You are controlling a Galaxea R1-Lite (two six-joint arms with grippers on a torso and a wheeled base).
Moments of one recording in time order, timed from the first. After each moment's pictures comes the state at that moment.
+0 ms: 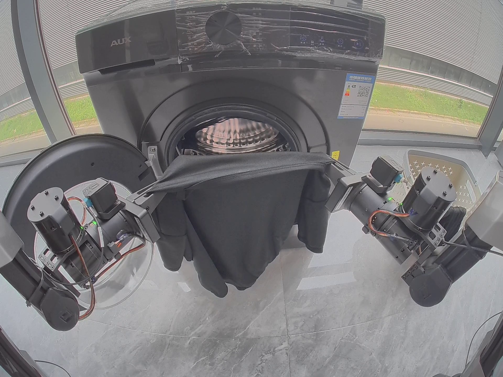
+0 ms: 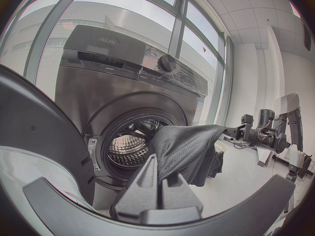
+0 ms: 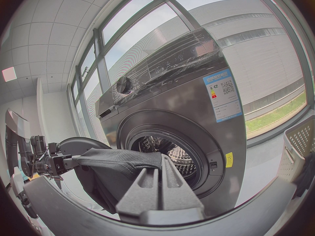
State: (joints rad) left arm -0.33 1.78 -0.38 -1.55 -0.21 -0.09; right arm 0.57 1.97 -0.68 -1.55 -0.03 0.19
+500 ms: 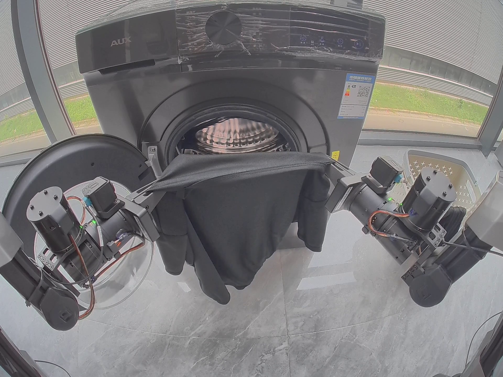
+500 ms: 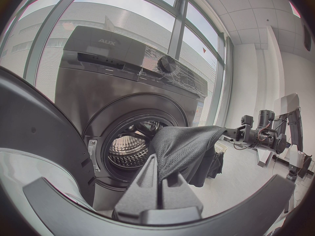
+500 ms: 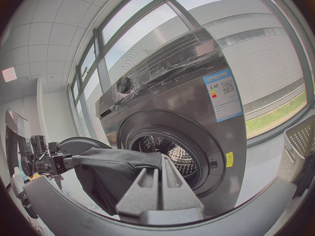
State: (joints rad) left arm -0.33 1.77 -0.38 -1.55 -0.21 -0.09; right arm 0.57 1.97 -0.68 -1.55 -0.03 0.19
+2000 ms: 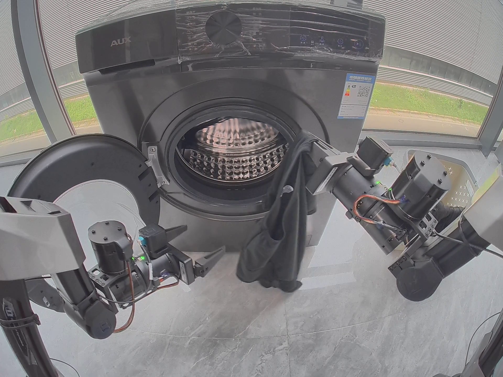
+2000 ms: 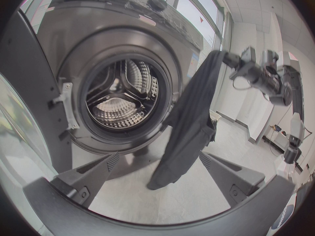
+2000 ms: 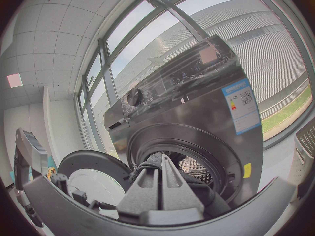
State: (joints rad) left arm -0.39 2.08 -0.39 -1.55 -0.25 0.00; right arm 0.65 1.98 -0.82 -1.53 -0.04 0.20
